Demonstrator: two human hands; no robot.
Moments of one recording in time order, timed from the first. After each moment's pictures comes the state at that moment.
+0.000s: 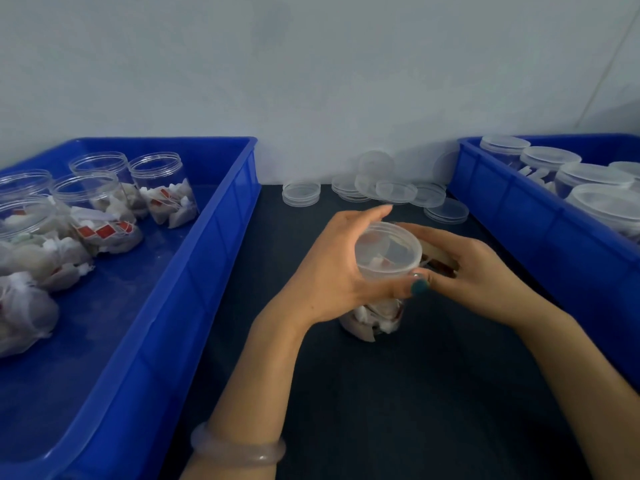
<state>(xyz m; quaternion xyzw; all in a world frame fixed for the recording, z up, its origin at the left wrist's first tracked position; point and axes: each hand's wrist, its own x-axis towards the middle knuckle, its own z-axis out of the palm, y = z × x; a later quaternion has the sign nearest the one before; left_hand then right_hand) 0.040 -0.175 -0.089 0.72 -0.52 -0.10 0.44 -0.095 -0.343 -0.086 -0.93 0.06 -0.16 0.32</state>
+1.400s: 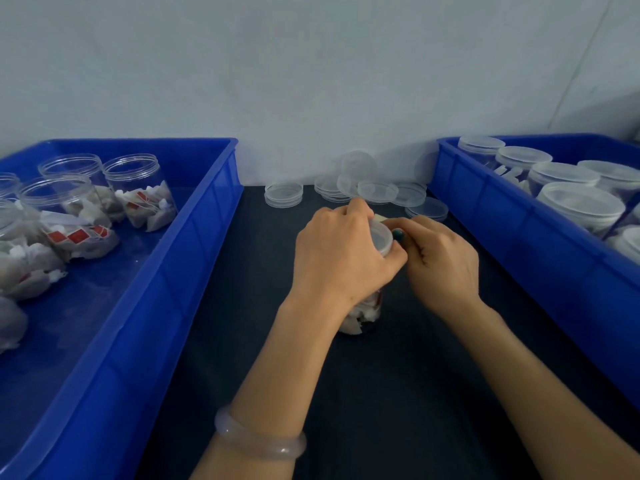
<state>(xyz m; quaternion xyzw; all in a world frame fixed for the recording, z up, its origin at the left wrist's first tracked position) 0.015 -0.217 -0.078 0.83 -0.43 0.17 0.32 -0.072 -0.337 -0.111 -0.90 0.18 -0.39 0.11</state>
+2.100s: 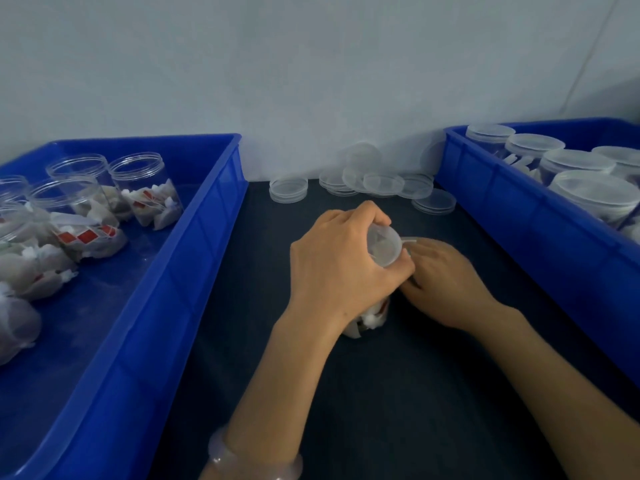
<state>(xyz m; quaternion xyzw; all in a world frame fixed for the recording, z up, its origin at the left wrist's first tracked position) 0.008 -0.196 -0.079 0.81 -0.44 0.16 0.35 -0.078 -0.355 -0.130 -0.98 0.11 -0.15 0.04</state>
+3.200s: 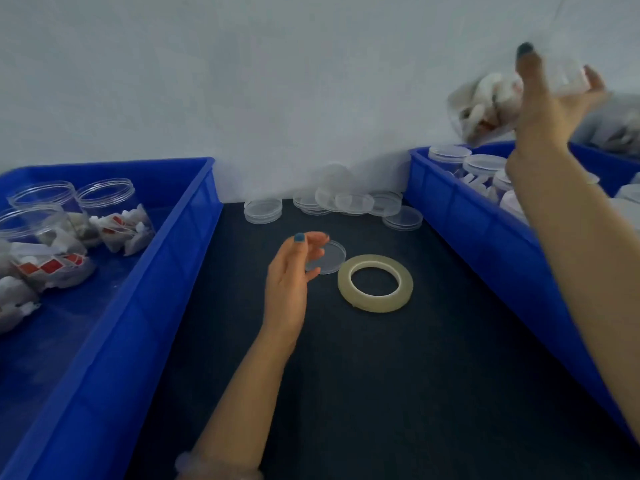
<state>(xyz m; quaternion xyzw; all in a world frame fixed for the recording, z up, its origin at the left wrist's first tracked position) 0.031 -0.208 -0.112 0.62 -0.28 -0.14 0.72 -0.078 -0.466 0.035 -0.47 0.25 -0.67 0.51</state>
